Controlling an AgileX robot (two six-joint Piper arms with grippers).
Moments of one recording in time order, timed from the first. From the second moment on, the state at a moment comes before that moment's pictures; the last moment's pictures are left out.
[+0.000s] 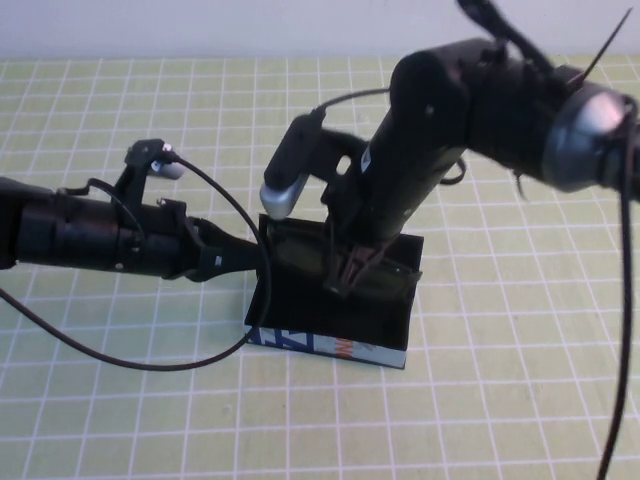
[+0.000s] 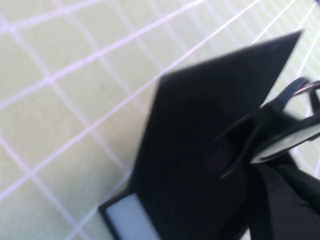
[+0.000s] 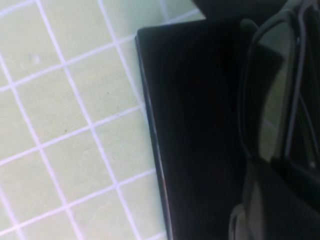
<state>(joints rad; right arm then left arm) 0.67 1.95 -1.73 0.19 1.03 -0.62 -0.11 1.81 -1.03 -1.36 0.99 1.45</state>
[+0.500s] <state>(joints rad) 0.53 1.64 -1.67 0.09 1.18 -0.16 -0.11 1.61 -1.03 -1.33 1.00 1.45</state>
